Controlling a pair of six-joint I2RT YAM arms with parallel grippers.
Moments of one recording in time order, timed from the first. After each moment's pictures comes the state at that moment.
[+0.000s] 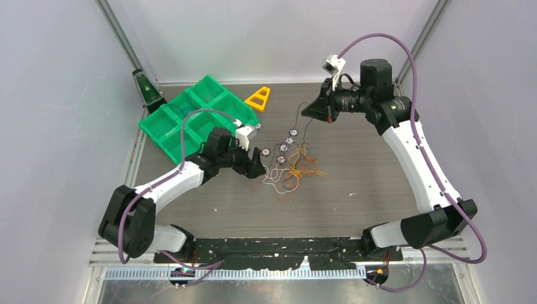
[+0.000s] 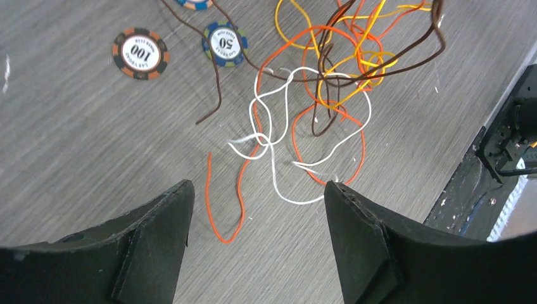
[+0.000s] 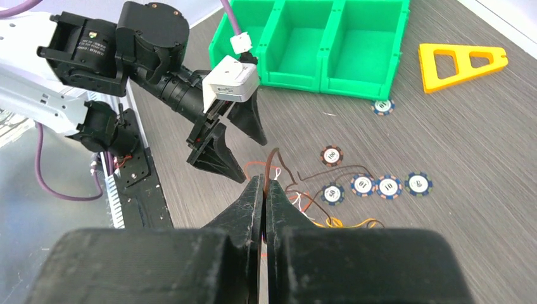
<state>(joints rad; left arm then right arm) -0.50 1.34 0.76 -0.07 0.48 -0.11 0.28 1.39 1.59 -0.66 -0.85 -0.09</state>
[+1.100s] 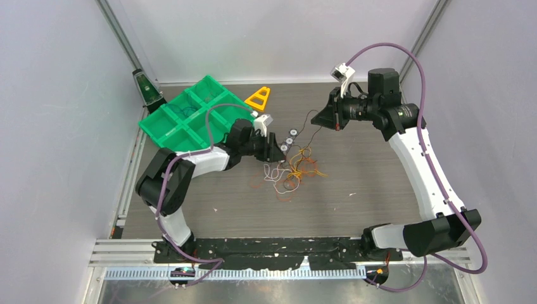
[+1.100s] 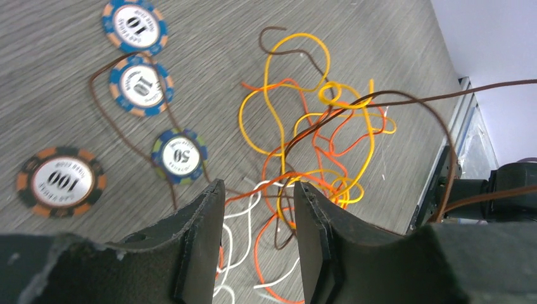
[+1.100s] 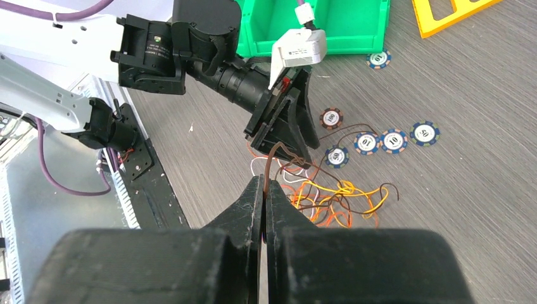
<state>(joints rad) -0.56 1.75 0.93 0.28 0.54 -0.44 0.21 1.32 1.50 -0.74 -0.82 -0.07</state>
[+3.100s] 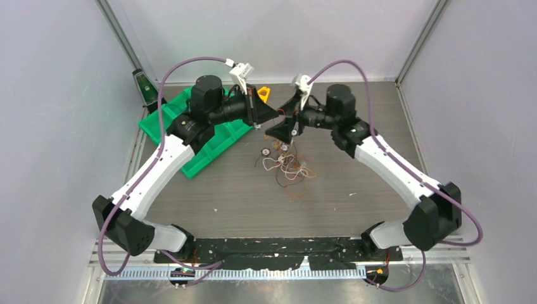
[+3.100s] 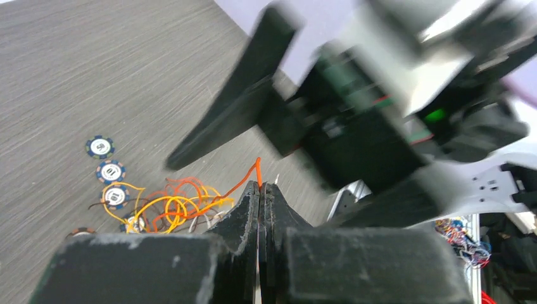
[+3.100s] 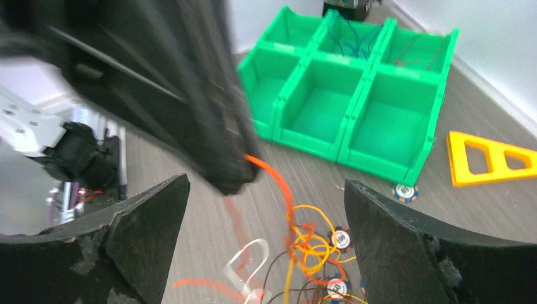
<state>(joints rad) -0.54 1.38 1.42 -0.25 0.55 -0.43 0.49 1.35 1.24 0.00 -0.76 0.03</state>
